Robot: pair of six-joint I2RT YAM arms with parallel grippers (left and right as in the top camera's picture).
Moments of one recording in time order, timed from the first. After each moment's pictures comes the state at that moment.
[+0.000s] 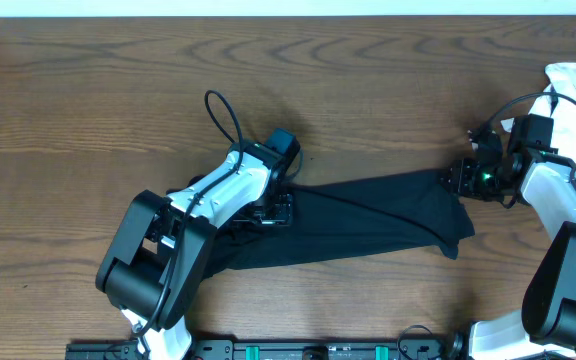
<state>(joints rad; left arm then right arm) -0.53 1.89 1.14 -0.92 0.02 -0.52 -0.26 1.69 0.96 -0.60 -0.41 -0.07</state>
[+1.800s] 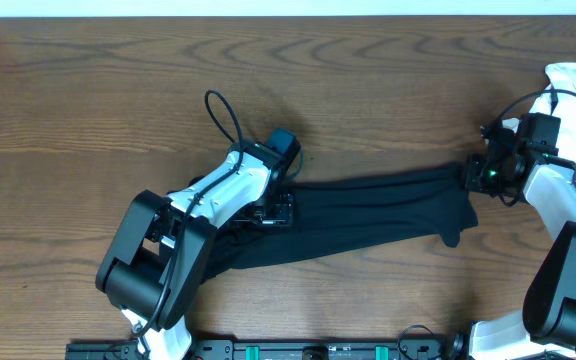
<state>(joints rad) -0.53 1.89 1.14 -0.92 0.03 -0.52 -0.28 1.69 0.95 -0.48 -0.26 -0.05</state>
